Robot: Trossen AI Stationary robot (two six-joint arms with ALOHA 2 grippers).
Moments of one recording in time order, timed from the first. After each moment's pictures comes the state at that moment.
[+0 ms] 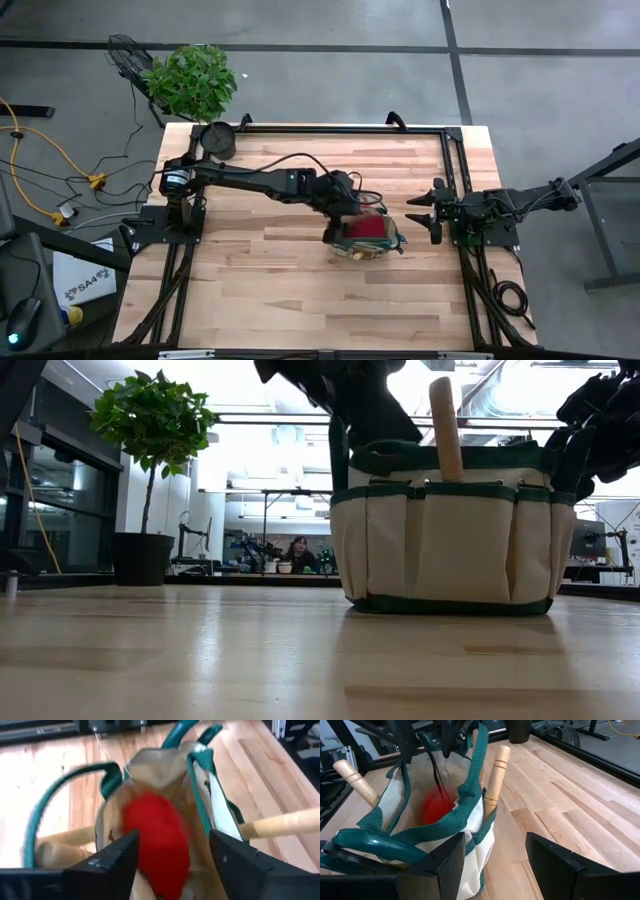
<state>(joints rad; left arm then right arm) 0.01 1.90 1.57 -0.34 0.17 0.15 0.23 0.11 0.18 -0.40 0.37 0.32</state>
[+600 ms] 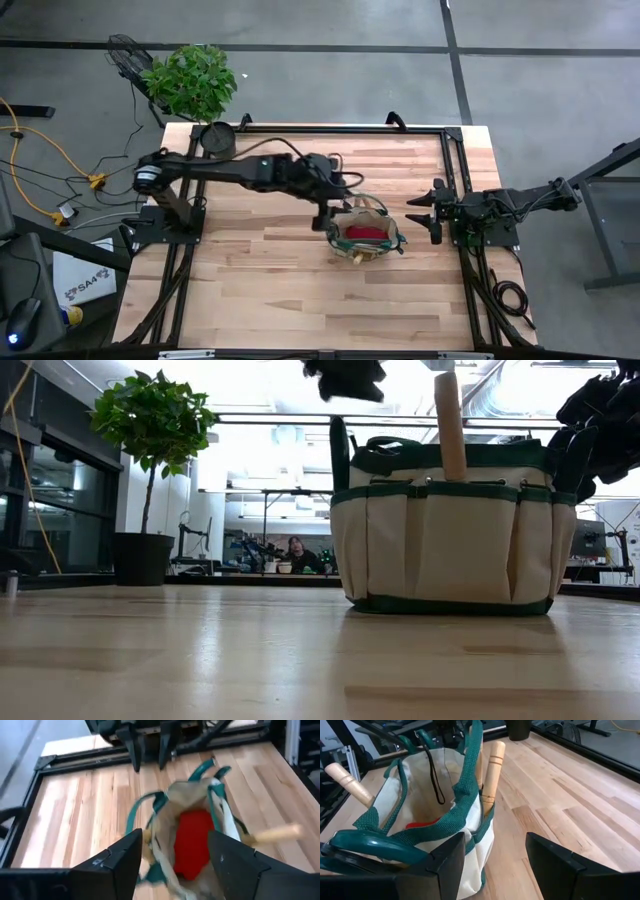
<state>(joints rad) 0.01 1.72 1.57 -0.42 0.04 0.15 0.23 0.11 0.18 -0.41 0.36 0.33</state>
